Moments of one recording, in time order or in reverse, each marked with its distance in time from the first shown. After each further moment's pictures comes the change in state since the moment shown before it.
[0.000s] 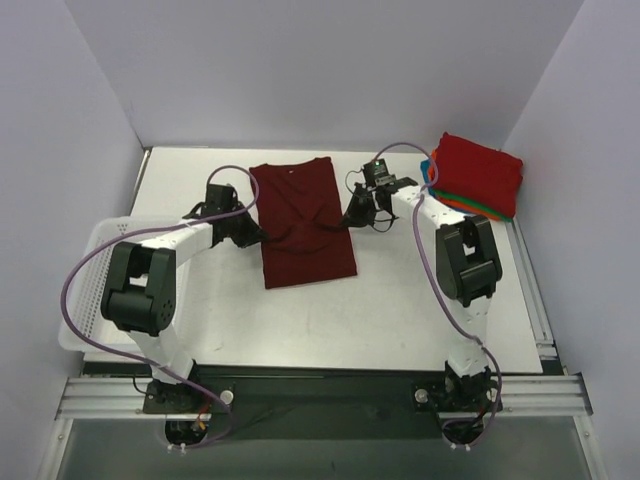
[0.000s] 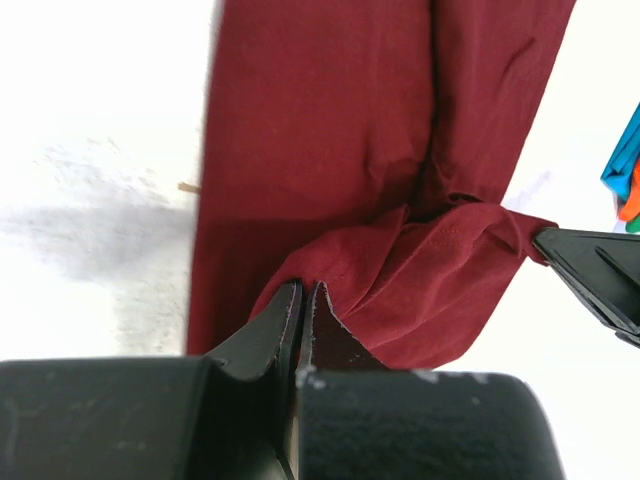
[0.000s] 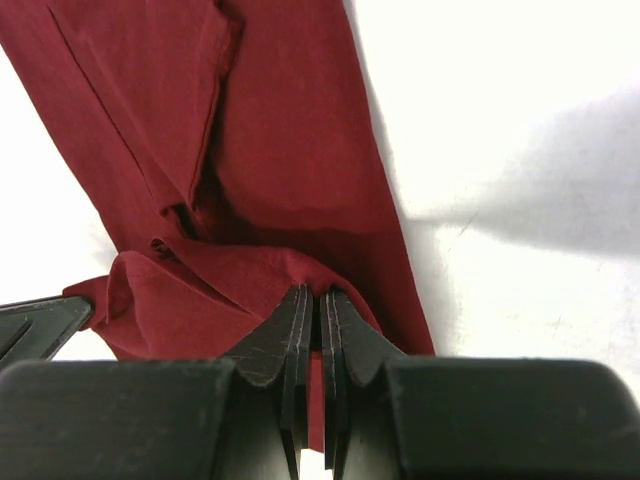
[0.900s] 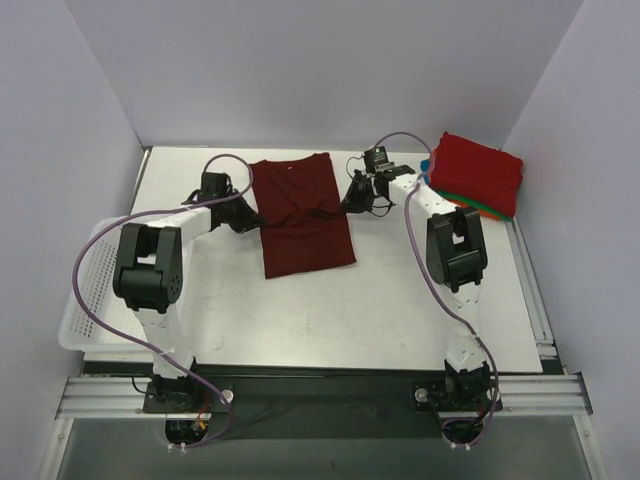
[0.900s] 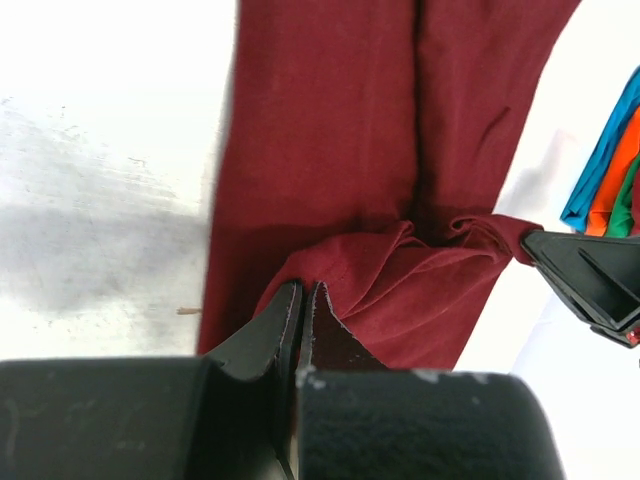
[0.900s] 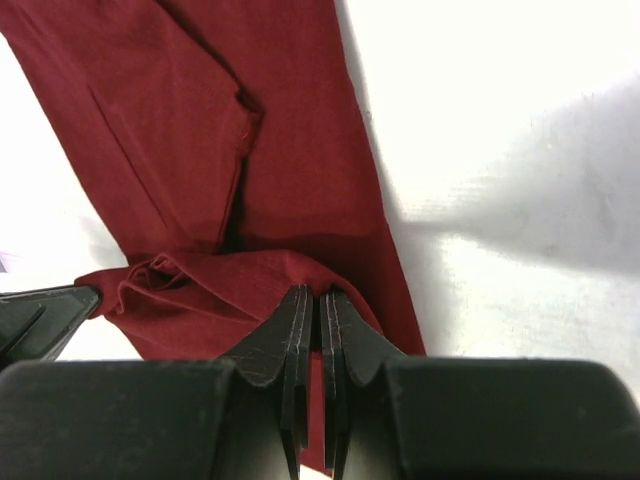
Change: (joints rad) left arm 0.075 0.179 0.174 0.027 0.078 0.002; right arm -0.046 0.176 0.247 -0.039 -0.053 -0.011
